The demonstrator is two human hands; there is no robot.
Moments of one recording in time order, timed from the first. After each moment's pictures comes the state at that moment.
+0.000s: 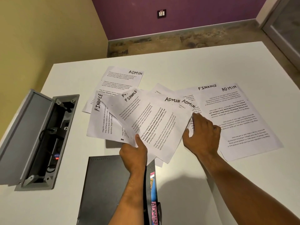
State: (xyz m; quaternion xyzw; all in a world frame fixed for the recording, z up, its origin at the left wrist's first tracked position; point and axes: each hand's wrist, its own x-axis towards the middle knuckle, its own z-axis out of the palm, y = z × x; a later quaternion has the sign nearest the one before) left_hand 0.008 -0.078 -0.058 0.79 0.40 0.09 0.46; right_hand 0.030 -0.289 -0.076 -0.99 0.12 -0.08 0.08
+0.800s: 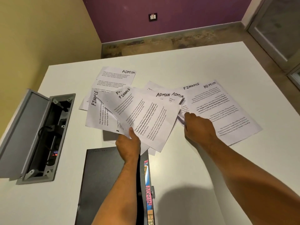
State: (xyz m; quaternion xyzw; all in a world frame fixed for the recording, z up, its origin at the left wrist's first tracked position) left_hand 0.002 -0.077 -0.052 0.80 0.35 0.08 0.47; right_hand 0.018 -0.321 -0.046 -1.00 -0.03 -0.01 0.01
